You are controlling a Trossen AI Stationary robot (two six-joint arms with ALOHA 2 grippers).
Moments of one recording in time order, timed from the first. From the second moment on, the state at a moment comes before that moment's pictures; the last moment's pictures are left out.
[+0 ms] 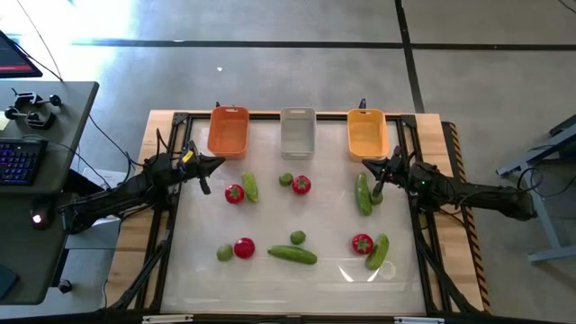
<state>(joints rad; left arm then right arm) 0.41 0.07 0.02 0.00 -0.01 0.00 -0.20 0.20 0.01 0.05 0.32 0.00</state>
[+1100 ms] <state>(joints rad) 0.41 0.07 0.02 0.06 0.00 -0.09 -0.20 0.20 0.01 0.05 0.32 0.00</state>
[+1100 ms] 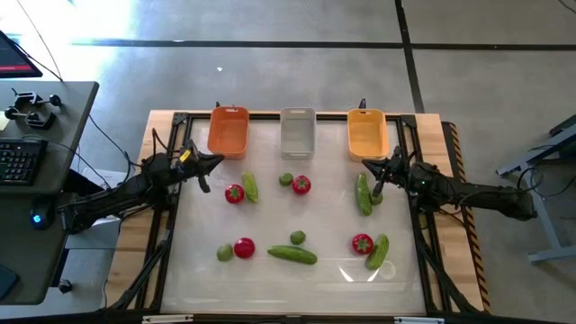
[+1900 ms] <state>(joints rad) 0.41 0.57 0.32 0.09 0.20 0.05 -0.20 0.20 0.01 0.05 0.32 0.00</state>
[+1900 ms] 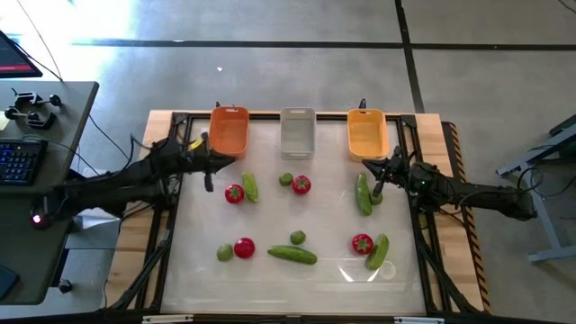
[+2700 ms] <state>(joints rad) -0.01 1.19 0.69 0.00 0.20 0.06 -0.20 0.20 0.01 0.05 0.32 0.00</state>
